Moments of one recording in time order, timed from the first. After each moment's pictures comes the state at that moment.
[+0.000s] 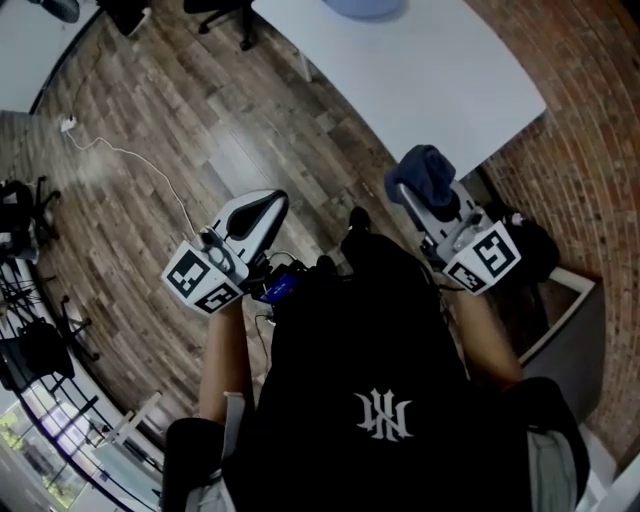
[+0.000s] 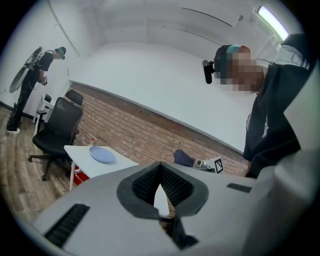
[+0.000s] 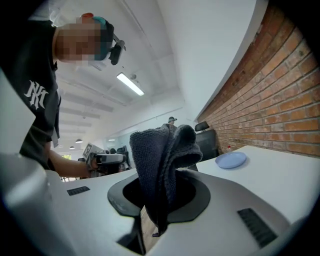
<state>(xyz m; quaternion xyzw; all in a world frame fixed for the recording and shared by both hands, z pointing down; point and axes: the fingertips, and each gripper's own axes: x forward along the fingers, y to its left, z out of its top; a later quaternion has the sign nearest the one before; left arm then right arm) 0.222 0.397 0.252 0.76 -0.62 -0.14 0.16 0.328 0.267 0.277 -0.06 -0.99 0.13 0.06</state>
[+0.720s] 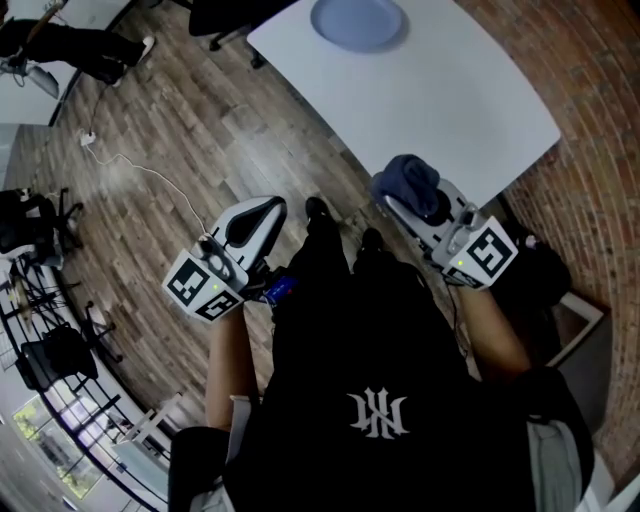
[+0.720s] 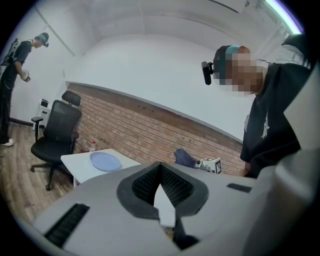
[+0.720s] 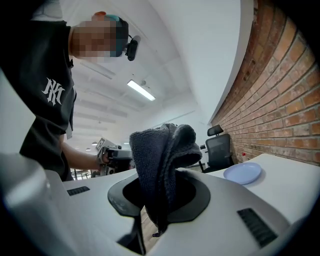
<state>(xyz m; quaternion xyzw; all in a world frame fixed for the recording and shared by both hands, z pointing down) 0.173 0.303 0.227 0.75 -0.64 -0.09 0.17 0.268 0.195 0.262 -0.15 -0.98 0.12 0.02</state>
